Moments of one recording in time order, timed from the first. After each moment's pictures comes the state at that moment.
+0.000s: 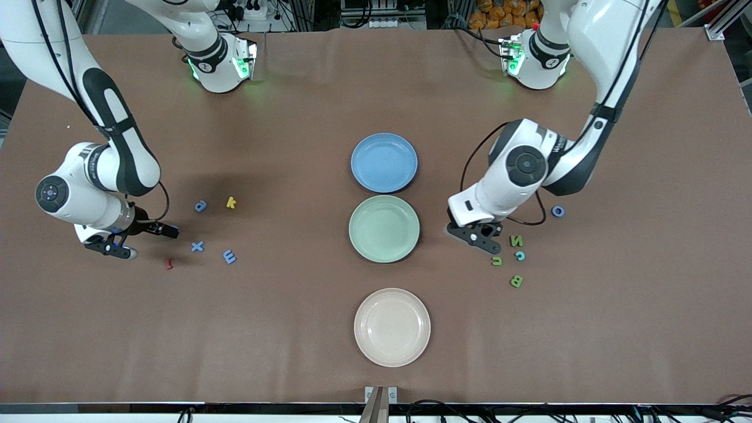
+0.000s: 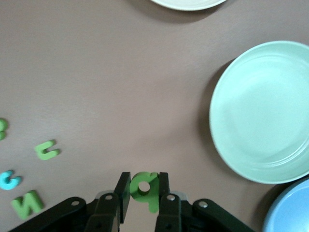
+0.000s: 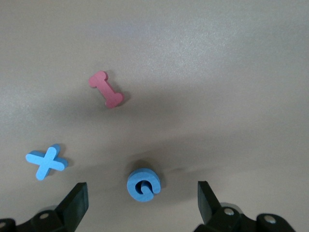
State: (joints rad) left arm -0.19 0.47 -0.33 -1.83 0.08 2.35 -0.09; right arm -0.12 0.45 -0.04 -2.09 0.05 2.47 0.07
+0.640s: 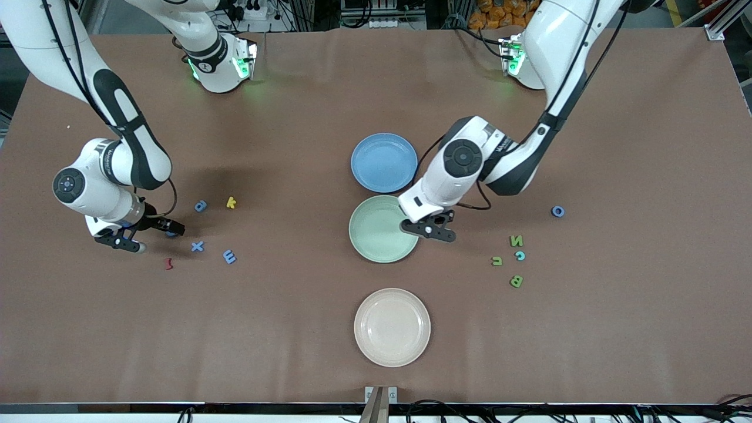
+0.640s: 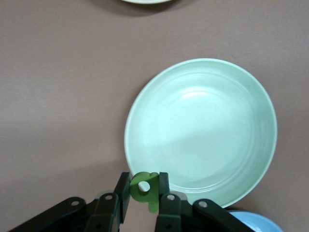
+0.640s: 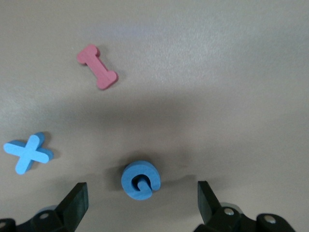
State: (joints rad) left arm -0.37 0.59 -0.33 -1.70 0.08 2.35 -0.46; right arm -0.12 0.45 -0.04 -2.18 0.05 2.58 0.07
